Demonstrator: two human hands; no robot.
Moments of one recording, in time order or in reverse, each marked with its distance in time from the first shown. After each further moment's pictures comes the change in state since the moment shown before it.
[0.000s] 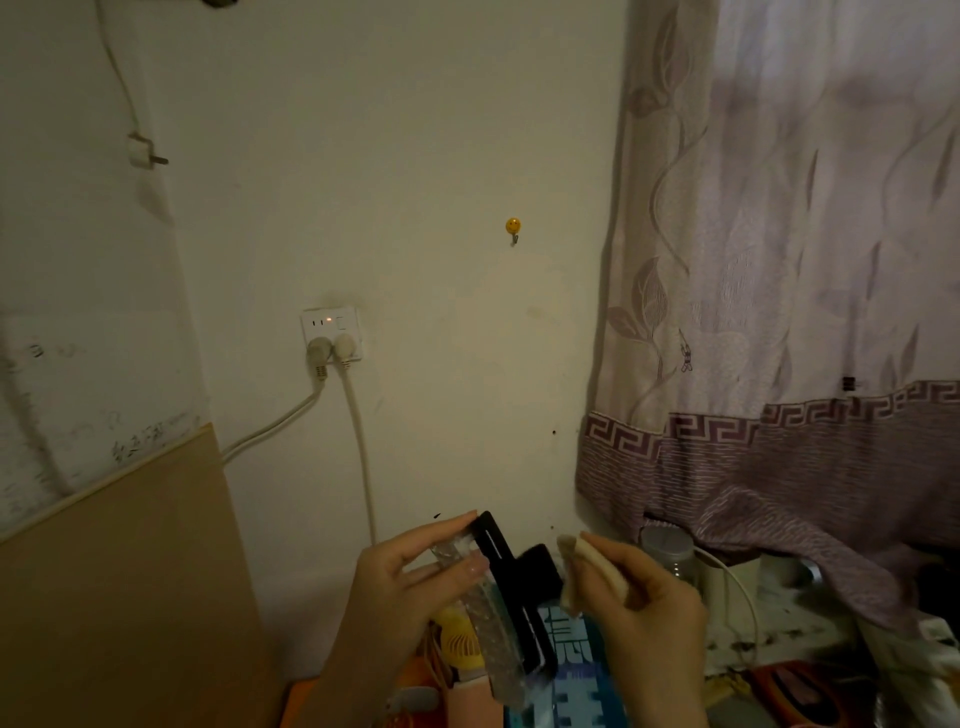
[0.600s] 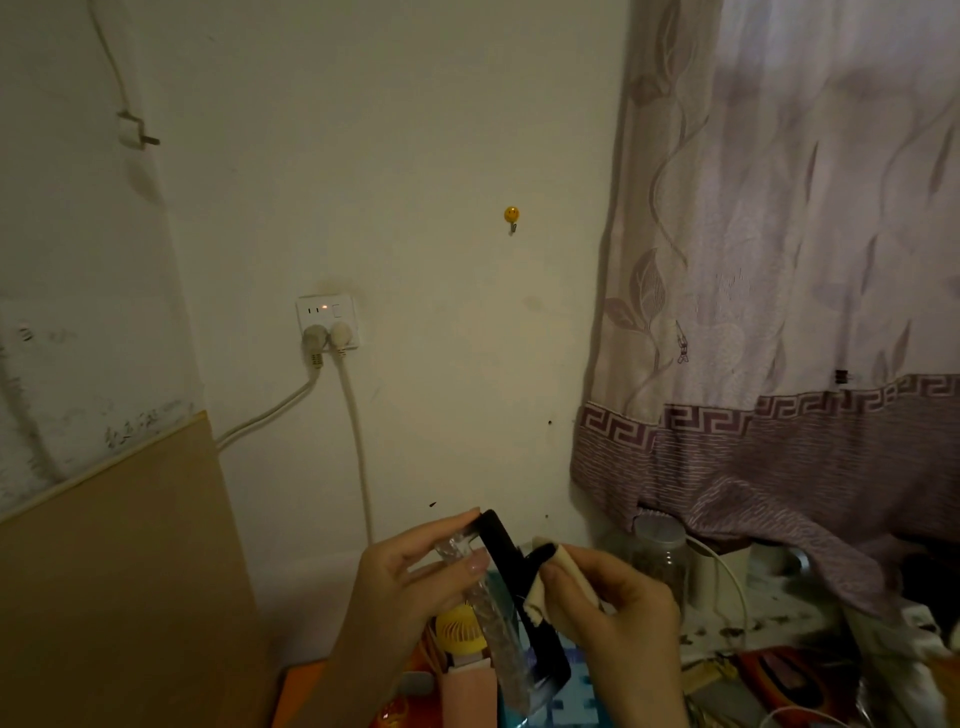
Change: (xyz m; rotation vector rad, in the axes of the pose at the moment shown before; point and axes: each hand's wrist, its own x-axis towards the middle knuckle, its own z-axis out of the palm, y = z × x) left_hand -0.008 -0.002 0.002 -0.058 -0.033 -0.083; right_hand -0.012 0.004 0.007 -0.016 -0.102 0.032
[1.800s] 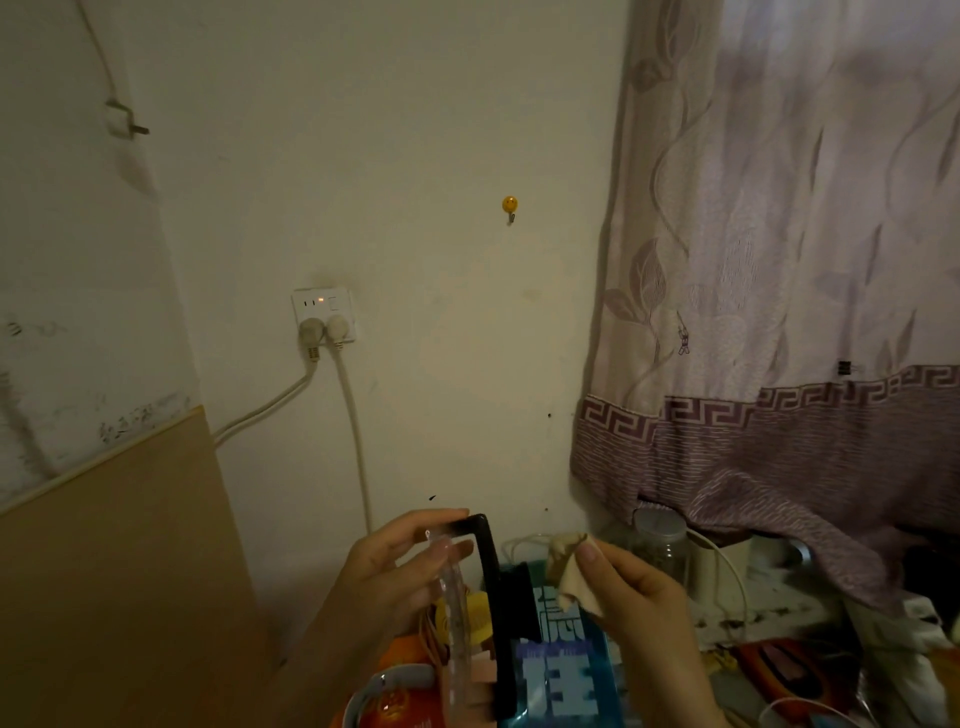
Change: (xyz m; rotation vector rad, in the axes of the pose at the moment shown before) left_hand 0.007 -0.006 -0.017 -0.061 -0.099 -0.086; right_hand 0.016 0.005 -0.019 0.329 -0.035 0.428
